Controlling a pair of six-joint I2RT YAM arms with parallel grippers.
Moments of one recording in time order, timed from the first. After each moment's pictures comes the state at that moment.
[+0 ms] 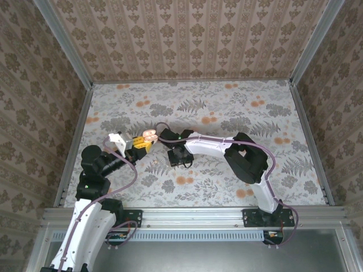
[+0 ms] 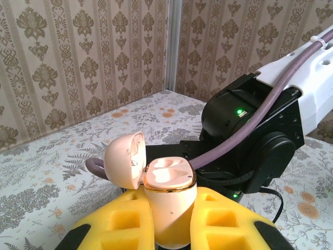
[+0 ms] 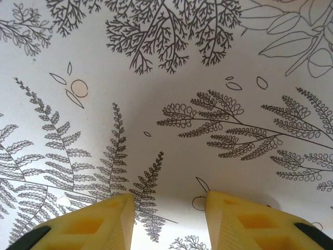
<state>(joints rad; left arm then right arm) -0.22 0.47 0.46 -0.06 0.79 -0.02 0.92 2.10 1.53 -0.79 0.06 0.69</state>
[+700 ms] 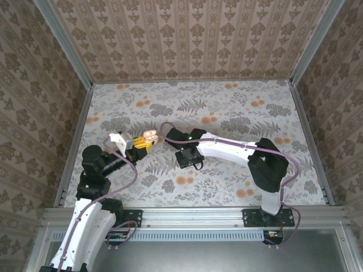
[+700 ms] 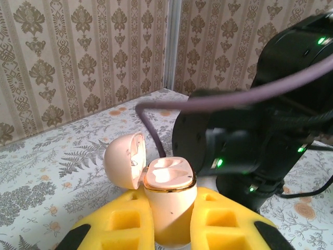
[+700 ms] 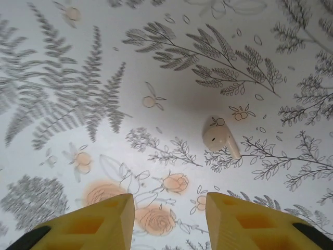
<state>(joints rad) -0.23 0.48 0.46 -0.05 0.78 -0.03 0.93 1.86 1.43 -0.93 0.11 0.60</state>
